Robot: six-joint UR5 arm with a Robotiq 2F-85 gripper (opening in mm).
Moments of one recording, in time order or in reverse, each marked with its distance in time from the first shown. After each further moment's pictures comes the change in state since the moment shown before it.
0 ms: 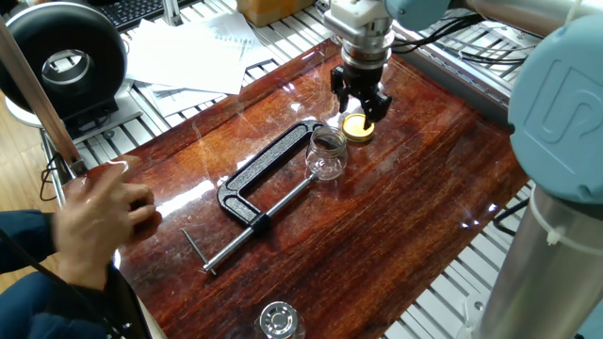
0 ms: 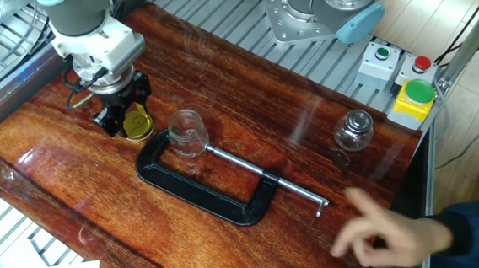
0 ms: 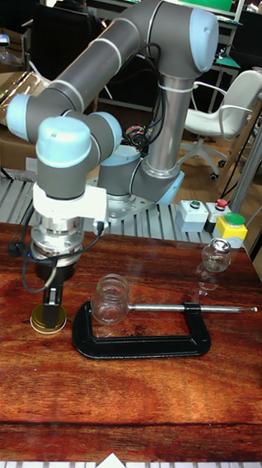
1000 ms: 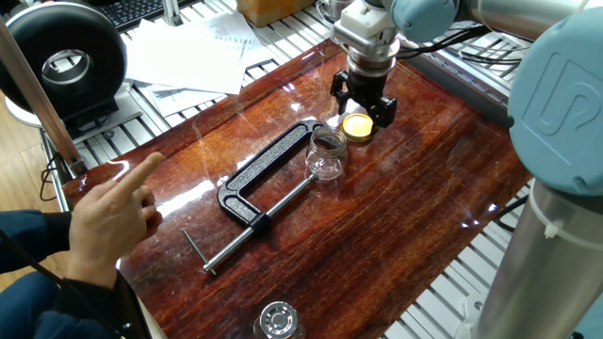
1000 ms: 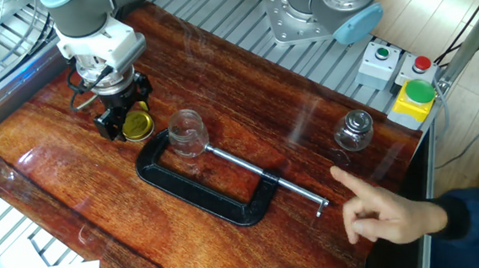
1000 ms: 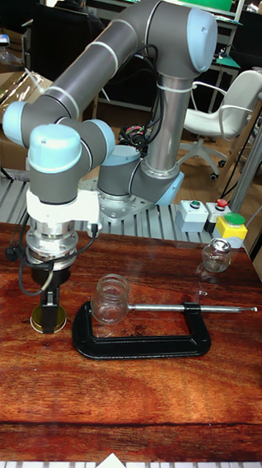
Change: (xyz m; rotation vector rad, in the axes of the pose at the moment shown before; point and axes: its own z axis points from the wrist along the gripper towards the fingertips) arm 0.001 0.001 0.015 0.026 -0.019 -0.054
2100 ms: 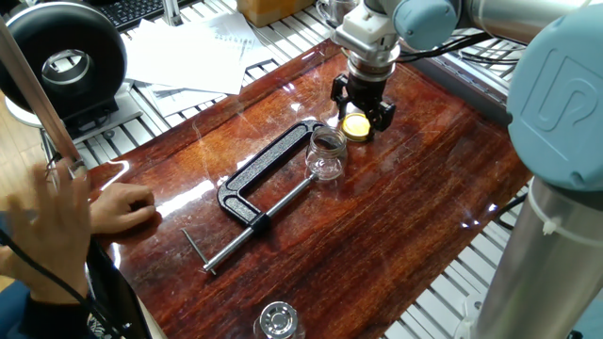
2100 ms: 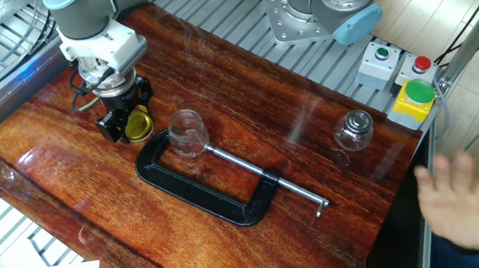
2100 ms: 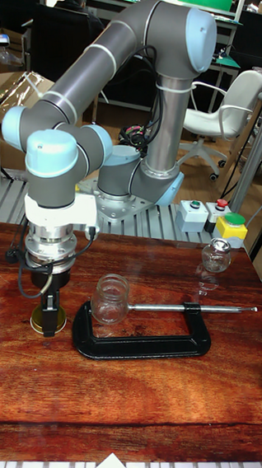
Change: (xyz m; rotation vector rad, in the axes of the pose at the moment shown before) arm 0.000 0.000 0.009 0.013 -0.011 0.002
